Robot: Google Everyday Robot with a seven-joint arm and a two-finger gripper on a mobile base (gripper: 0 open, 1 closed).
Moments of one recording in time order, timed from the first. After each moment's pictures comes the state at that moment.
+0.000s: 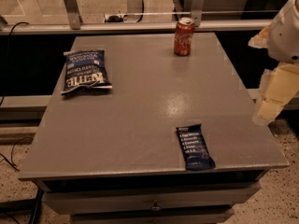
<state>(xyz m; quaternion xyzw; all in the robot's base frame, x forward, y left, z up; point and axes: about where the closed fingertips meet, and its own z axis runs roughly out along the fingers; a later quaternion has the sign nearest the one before) 0.438 -0.217 0.976 -0.60 0.78 -0.03 0.16</state>
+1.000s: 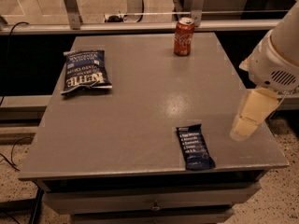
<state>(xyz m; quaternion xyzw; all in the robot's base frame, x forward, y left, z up) 0.436 -0.204 0.928 -0.56 0.82 -0.01 0.15</state>
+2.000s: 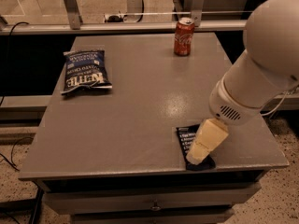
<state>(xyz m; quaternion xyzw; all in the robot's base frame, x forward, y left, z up) 0.420 -0.145 0.857 -0.47 0.87 0.04 0.14</state>
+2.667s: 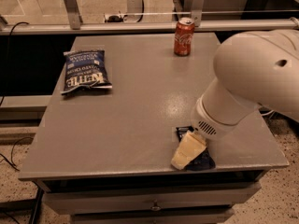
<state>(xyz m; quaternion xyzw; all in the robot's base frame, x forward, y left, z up) 0.417 -0.117 0.817 -0.45 0.88 0.04 0.13</state>
